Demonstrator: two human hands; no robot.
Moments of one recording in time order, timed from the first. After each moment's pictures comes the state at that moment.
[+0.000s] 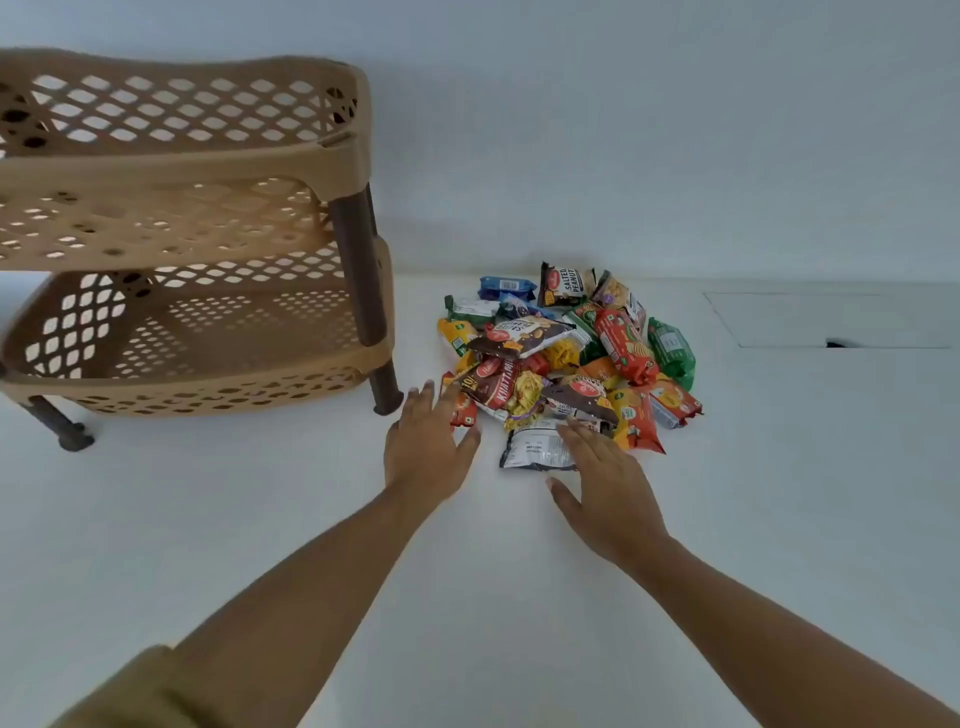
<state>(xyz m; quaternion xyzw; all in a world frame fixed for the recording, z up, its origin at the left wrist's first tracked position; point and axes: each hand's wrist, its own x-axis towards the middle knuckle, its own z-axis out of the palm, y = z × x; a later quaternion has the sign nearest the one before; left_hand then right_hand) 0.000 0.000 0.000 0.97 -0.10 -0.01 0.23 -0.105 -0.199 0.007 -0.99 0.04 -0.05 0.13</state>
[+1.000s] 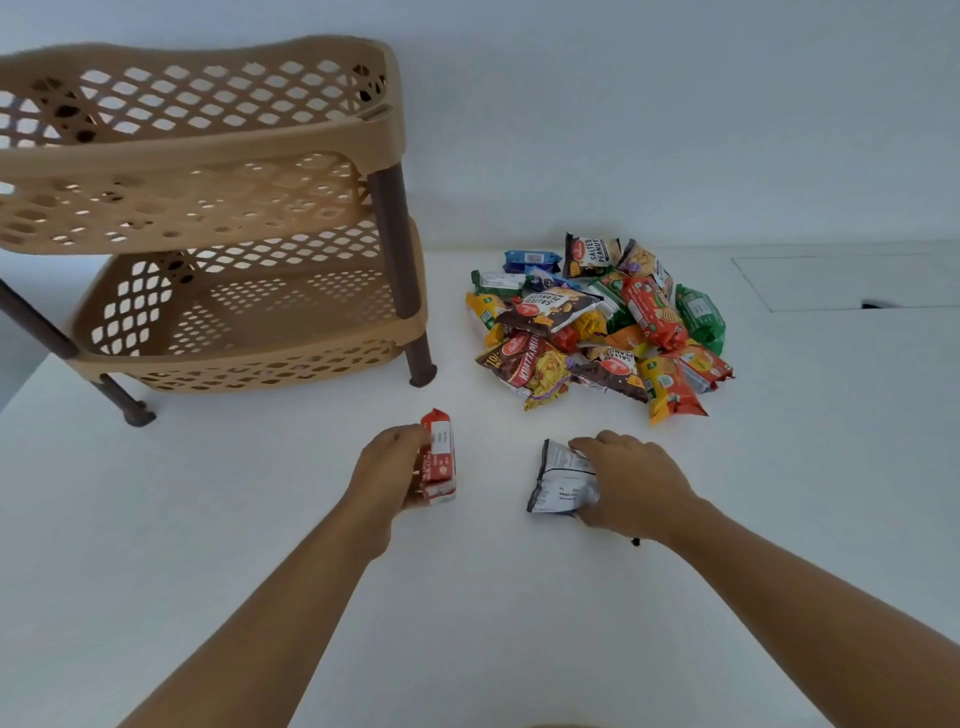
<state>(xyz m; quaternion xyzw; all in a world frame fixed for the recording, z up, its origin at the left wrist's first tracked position) -0.064 0.084 0.043 0.66 0.23 -0.24 0.67 -0.118 -0.173 0.032 -0.99 0.01 0.12 0.03</state>
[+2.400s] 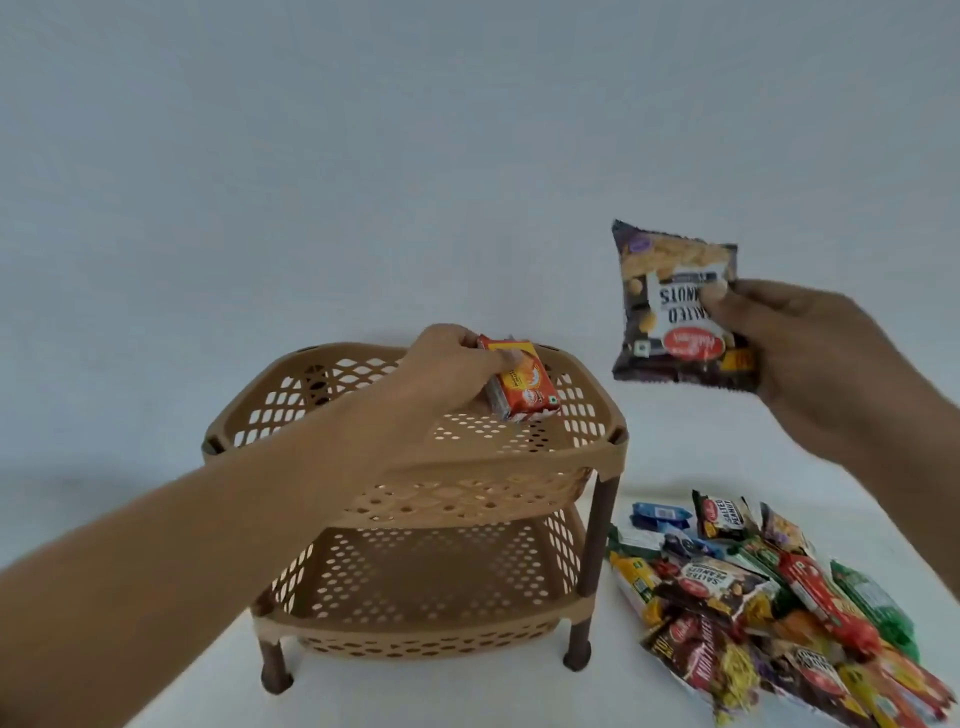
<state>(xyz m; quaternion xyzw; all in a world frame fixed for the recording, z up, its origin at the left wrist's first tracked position) 0.112 0.209 0.342 0.78 -0.07 -0.02 0.62 0.009 -0.014 0.380 -0.70 0.01 -0.20 0.68</state>
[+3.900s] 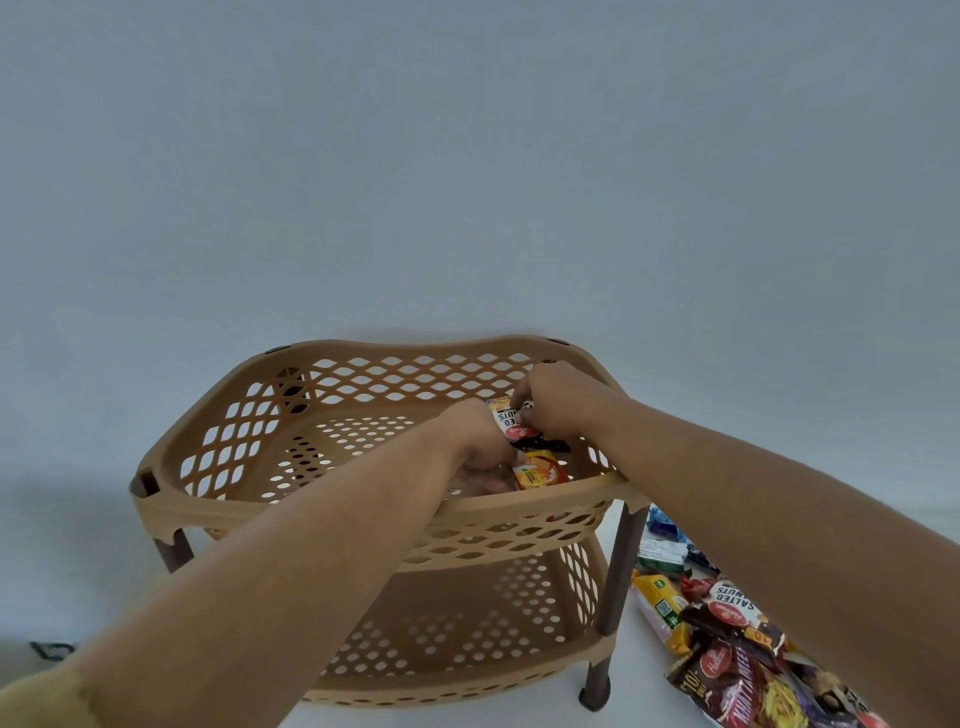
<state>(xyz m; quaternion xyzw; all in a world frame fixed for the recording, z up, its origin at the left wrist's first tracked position) 0.205 0.177 0.268 0.88 -0.01 -0.23 0.41 0.226 0.041 0.273 -0.99 -0.09 -0.04 0.06</state>
